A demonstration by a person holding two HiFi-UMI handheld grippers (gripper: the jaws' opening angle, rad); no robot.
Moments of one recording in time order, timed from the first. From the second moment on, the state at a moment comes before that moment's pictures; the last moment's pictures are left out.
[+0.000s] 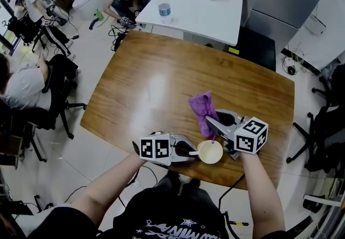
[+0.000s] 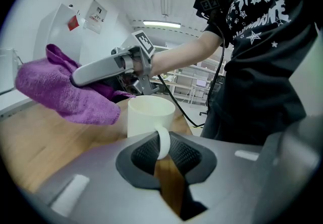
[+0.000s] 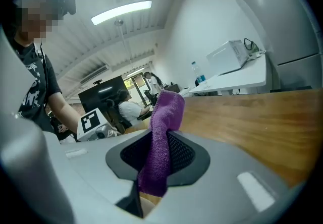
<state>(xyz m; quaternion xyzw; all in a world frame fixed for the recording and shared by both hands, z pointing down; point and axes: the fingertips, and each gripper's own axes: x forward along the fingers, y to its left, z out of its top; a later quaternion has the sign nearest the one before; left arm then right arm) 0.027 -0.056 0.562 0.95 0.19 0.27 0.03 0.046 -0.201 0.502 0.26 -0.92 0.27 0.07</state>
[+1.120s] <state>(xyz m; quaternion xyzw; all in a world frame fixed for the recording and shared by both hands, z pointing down) 0.026 -0.061 0.559 0.95 0.18 0.26 0.03 0.054 -0.172 0.586 0.22 -0.88 0.37 0.20</state>
